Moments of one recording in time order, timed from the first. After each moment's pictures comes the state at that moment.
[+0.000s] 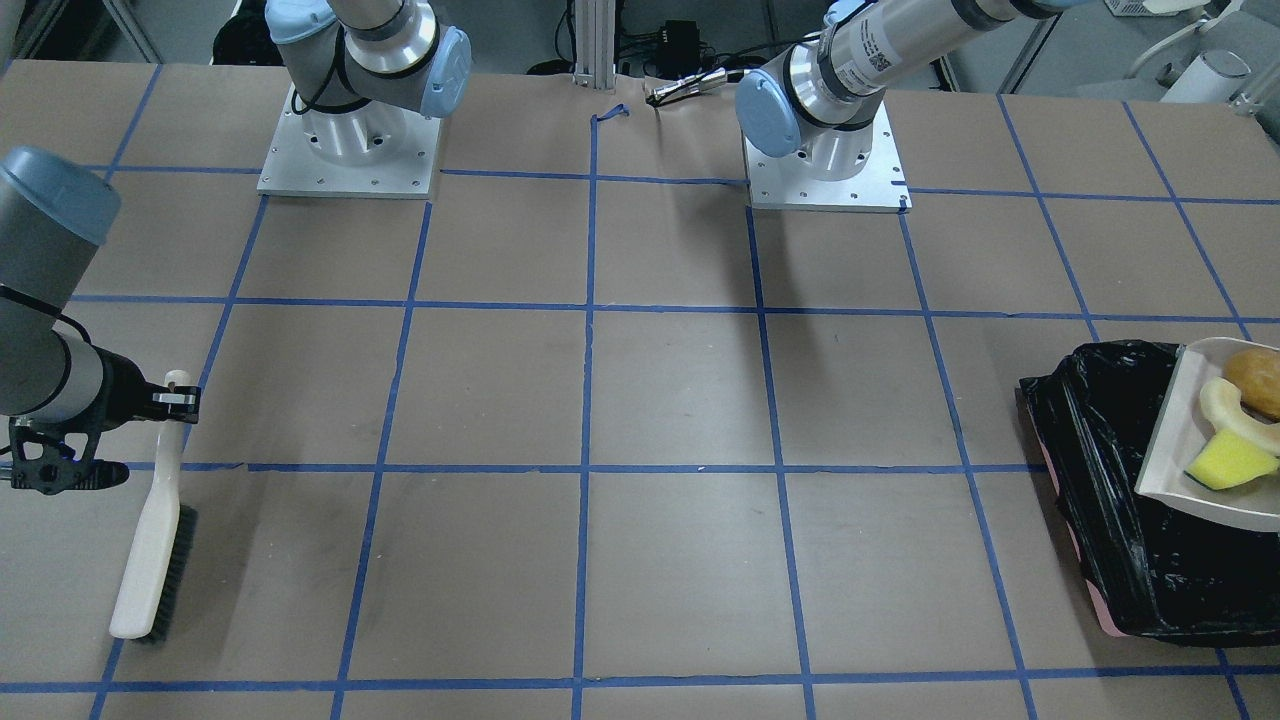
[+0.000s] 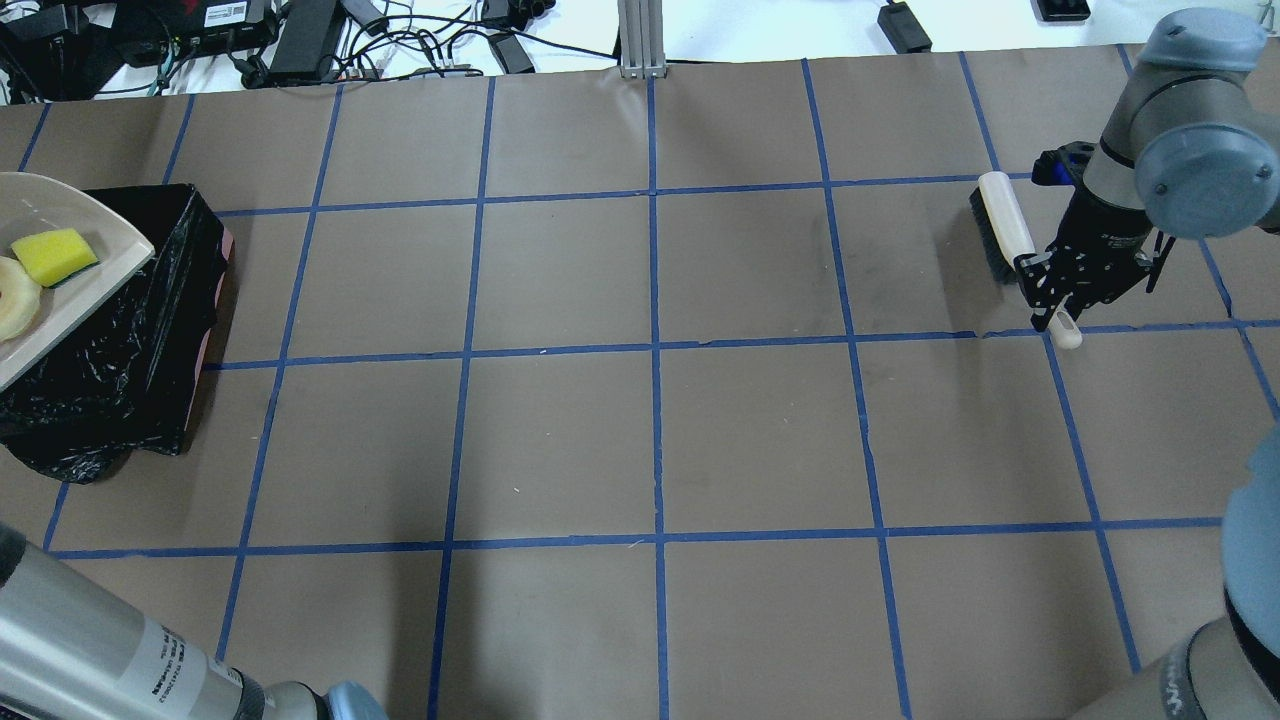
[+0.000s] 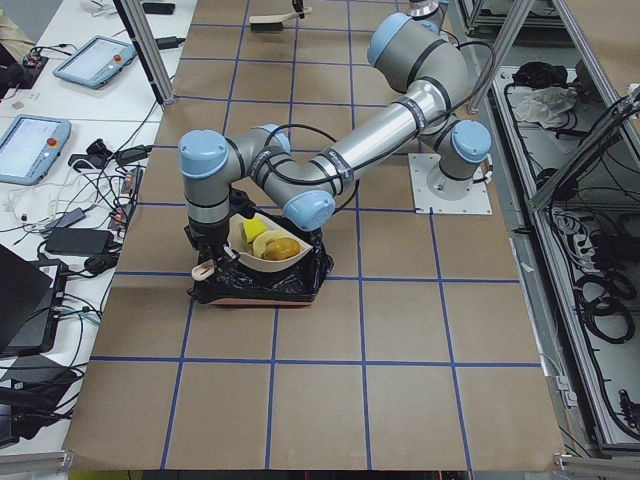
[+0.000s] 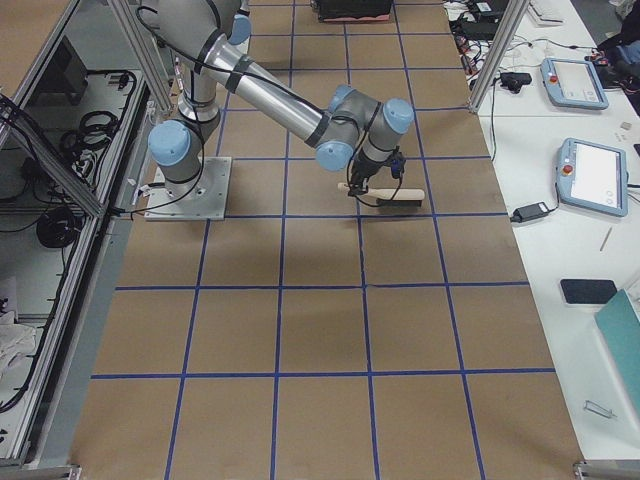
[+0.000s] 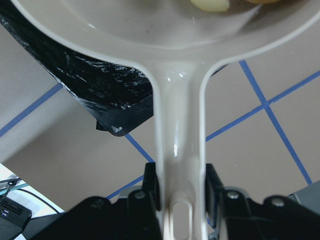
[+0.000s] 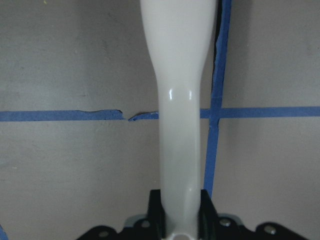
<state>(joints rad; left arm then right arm) -0.86 -2.17 -1.04 -1.23 1.66 2.94 1.23 -1.20 1.72 -1.83 -1.67 -0.33</state>
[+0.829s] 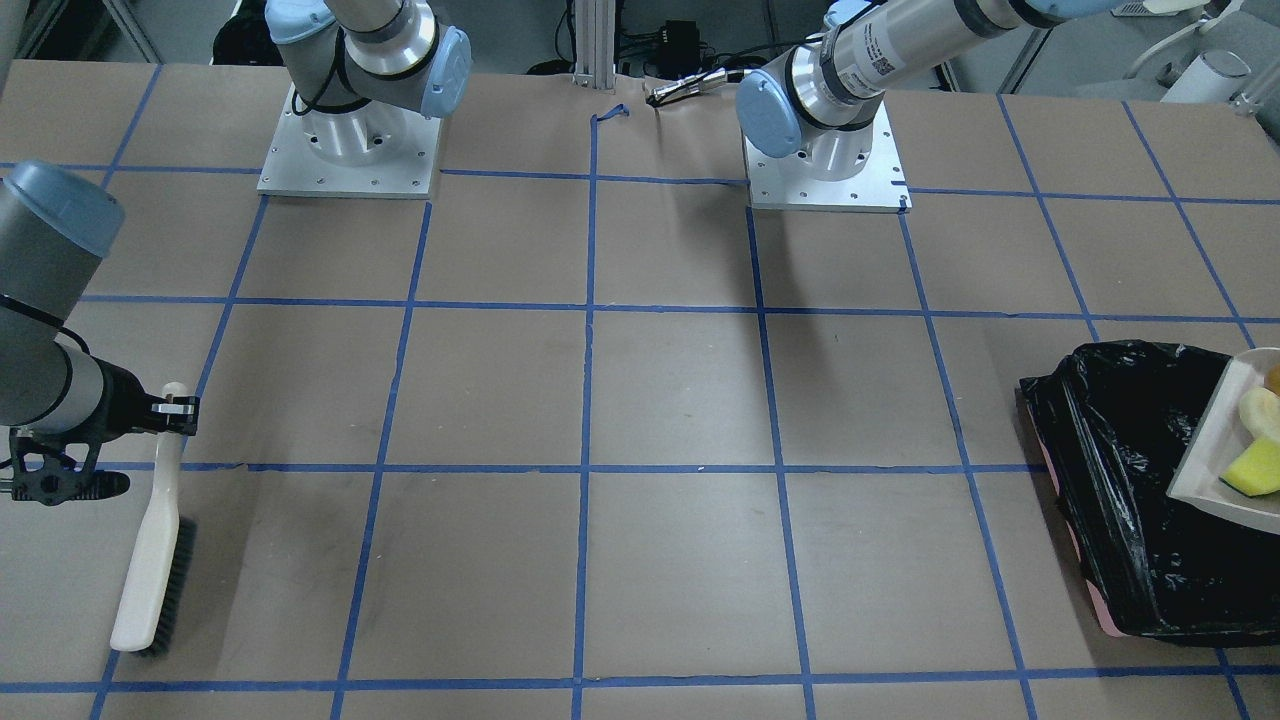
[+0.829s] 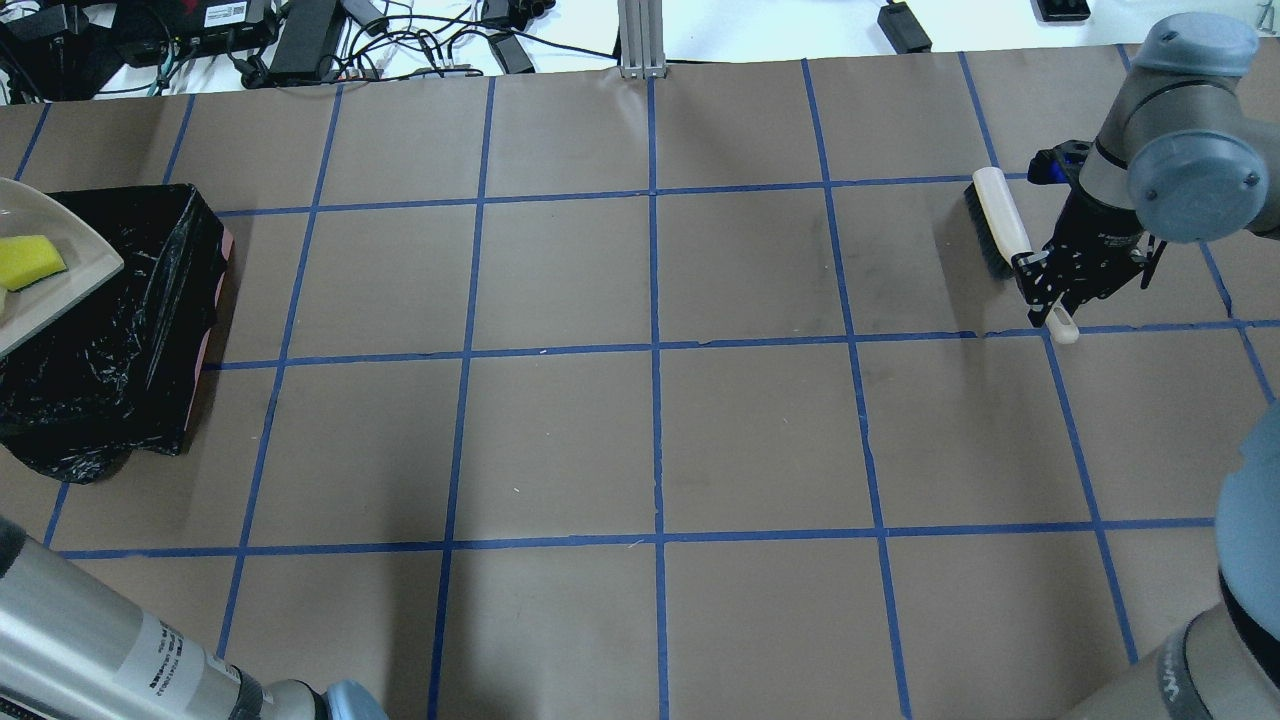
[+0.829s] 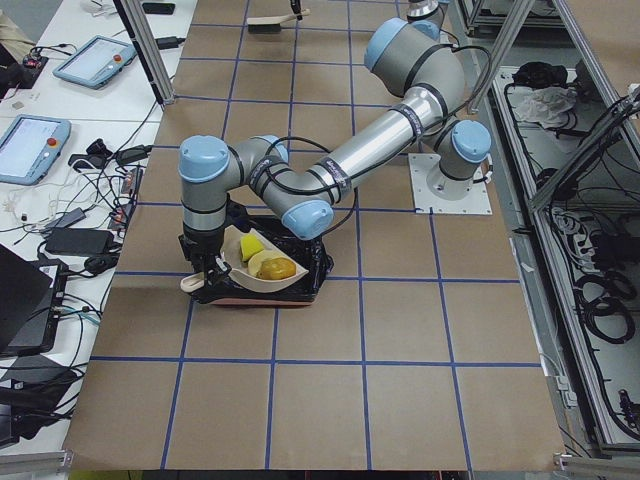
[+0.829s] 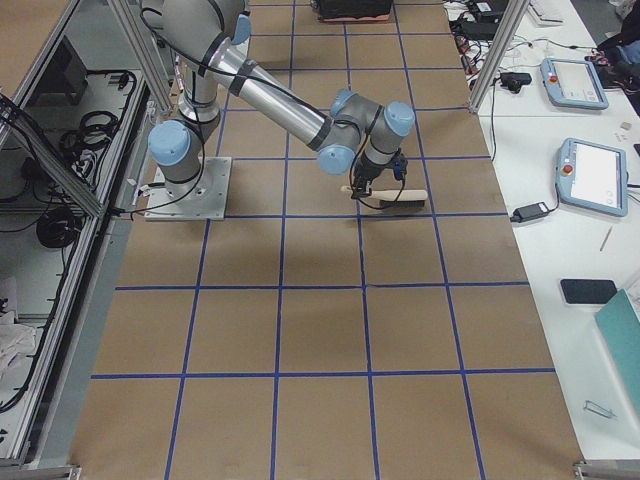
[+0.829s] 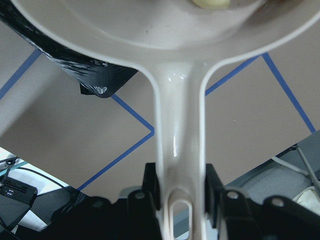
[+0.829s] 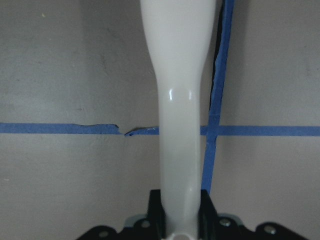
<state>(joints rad) -0.86 -2.18 -1.04 -1.12 1.71 3.04 1.23 -1.19 1.72 -1.88 -1.67 -0.36</state>
